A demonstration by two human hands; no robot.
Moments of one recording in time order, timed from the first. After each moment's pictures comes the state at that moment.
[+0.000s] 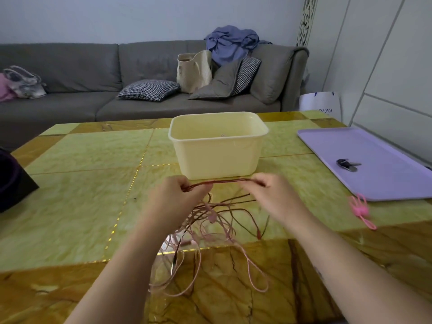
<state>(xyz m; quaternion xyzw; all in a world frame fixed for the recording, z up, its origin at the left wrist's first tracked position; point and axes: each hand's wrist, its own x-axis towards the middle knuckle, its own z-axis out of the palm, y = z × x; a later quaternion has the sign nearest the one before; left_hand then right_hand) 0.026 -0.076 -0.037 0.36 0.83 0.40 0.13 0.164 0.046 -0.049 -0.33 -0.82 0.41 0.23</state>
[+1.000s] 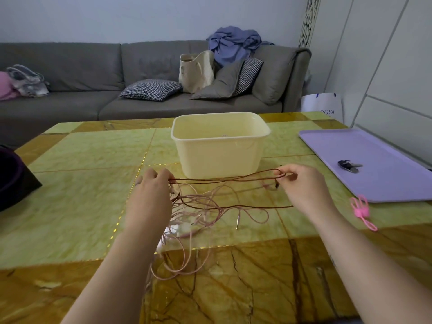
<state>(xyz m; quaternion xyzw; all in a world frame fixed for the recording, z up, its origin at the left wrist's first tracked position) -0.010 -0.083 -0.067 0.36 0.90 0.22 -0.07 0.185 0.093 -0.062 -0.44 -0.80 0.26 0.32</state>
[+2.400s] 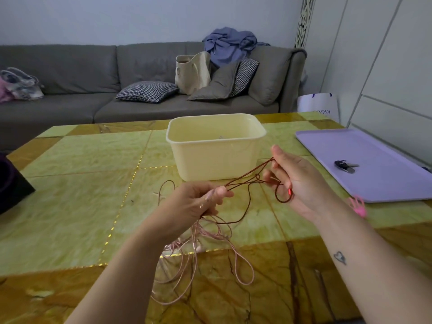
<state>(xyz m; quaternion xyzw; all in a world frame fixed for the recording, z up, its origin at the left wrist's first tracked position) 0.035 -0.071 -0.040 0.47 0.63 0.51 0.35 0.182 0.078 -0.035 -0.19 -0.56 0.72 0.35</state>
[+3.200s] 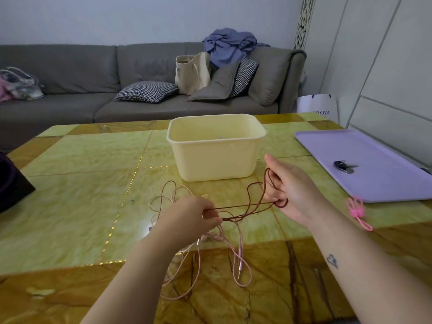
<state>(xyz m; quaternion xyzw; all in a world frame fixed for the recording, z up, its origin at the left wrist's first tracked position) 0.025 -0.063 -0.071 0.53 0.82 0.19 0.12 0.180 0.073 -0.045 -0.23 -0.57 0.72 0.31</state>
